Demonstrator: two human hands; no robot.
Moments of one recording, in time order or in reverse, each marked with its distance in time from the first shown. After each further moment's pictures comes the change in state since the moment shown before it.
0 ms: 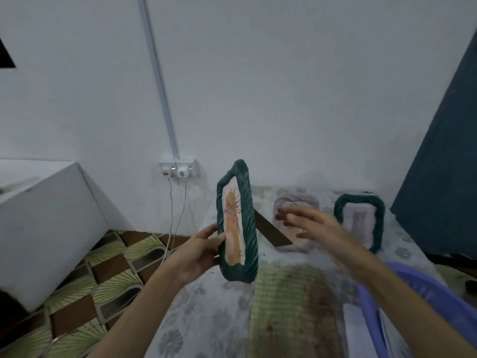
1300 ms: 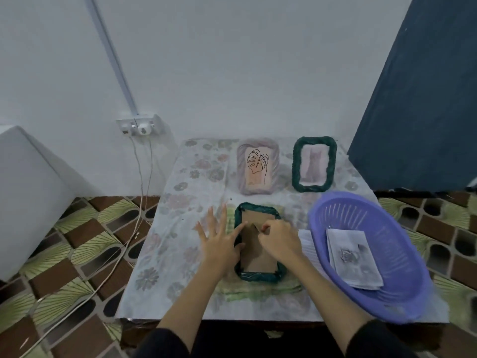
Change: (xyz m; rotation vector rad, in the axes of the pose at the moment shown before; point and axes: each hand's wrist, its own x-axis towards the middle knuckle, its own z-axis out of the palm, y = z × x) left_hand 0.021 -0.171 0.053 2.004 0.197 0.187; right_hand -0.049 0.143 0.026 -0.768 0.269 0.314
